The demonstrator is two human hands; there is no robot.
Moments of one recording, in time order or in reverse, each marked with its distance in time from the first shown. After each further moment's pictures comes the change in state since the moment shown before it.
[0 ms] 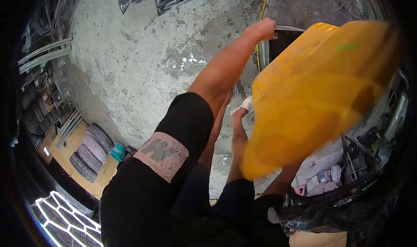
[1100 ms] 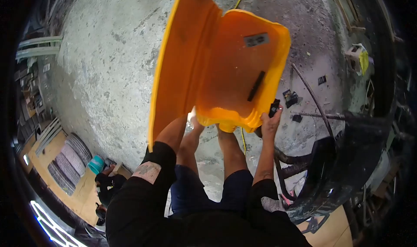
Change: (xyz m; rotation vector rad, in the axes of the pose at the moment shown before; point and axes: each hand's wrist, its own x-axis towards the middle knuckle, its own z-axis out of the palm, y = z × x) left_hand -0.286 -0.101 0.204 -0.817 0.515 -0.294; right_hand -0.093 -0.108 0.033 0.356 -0.353 0.122
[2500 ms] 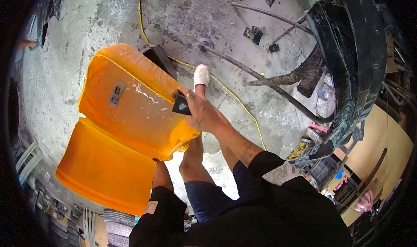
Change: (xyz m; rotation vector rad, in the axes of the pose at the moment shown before) left_hand -0.239 -0.141 -0.147 -0.842 0.166 -0.547; right_hand -0.141 0.027 0.127 -0.425 -0.324 -0.357
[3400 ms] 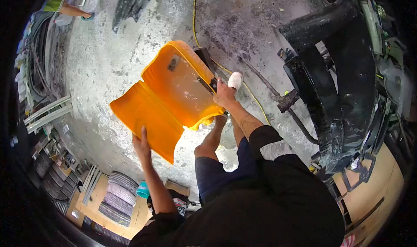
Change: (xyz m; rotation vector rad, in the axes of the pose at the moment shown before) left_hand -0.279 0.293 0.141 1.065 0.229 0.562; right_hand 0.069 -0.015 -0.030 -0.317 -0.260 0.319
